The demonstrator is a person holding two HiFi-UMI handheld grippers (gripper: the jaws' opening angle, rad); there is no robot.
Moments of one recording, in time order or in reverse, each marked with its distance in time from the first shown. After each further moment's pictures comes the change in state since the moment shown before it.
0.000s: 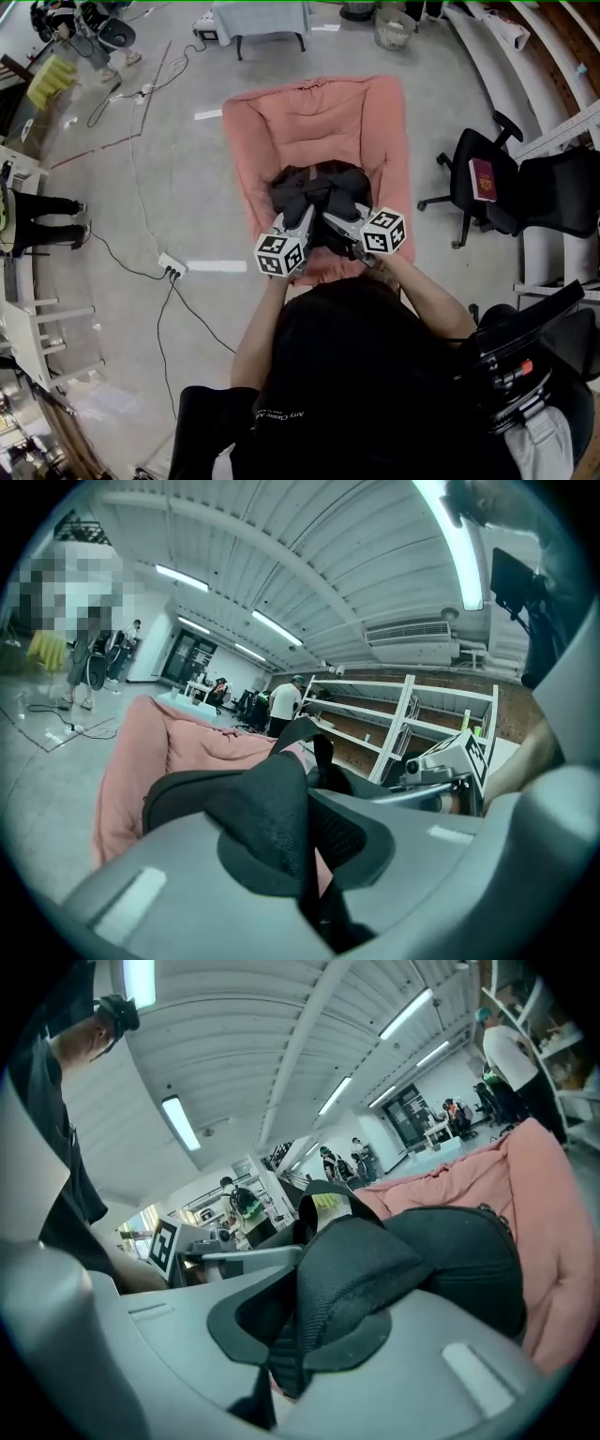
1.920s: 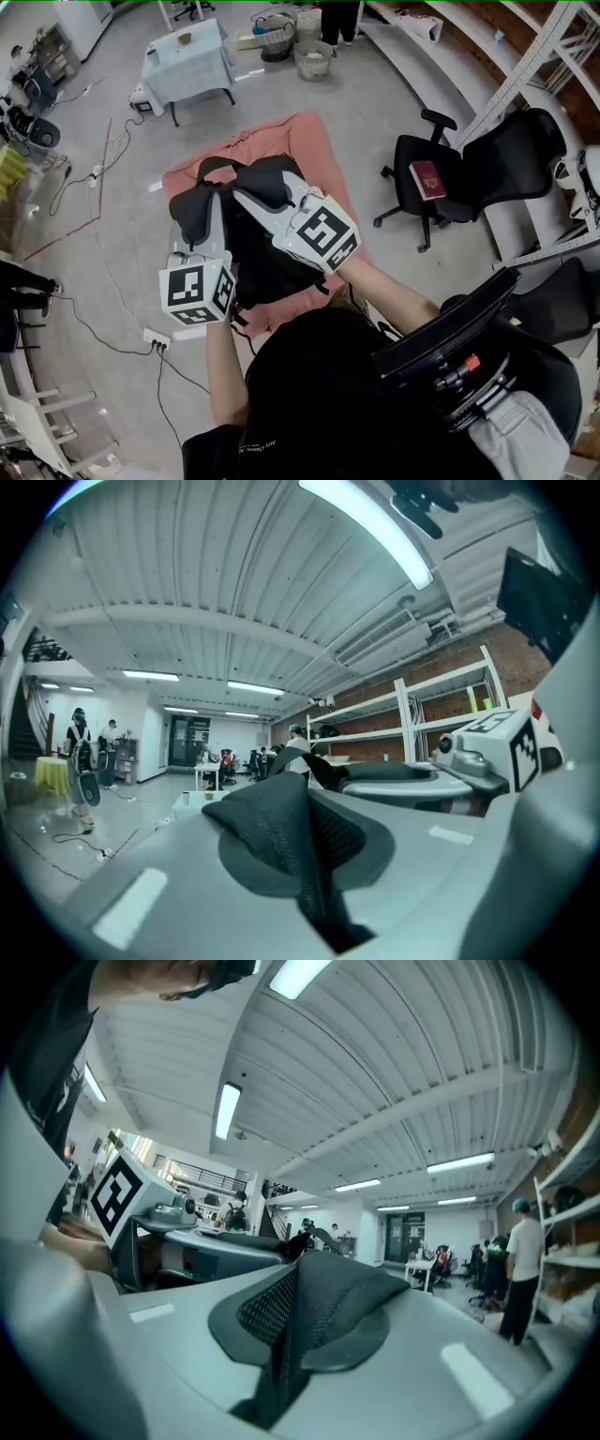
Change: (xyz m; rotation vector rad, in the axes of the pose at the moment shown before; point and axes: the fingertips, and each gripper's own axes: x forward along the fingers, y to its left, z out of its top) left arm -0.052 -0.097 0.302 0.389 -0.254 0.154; right arm -0.063 0.120 0.296 -0.612 -0.332 -0.278
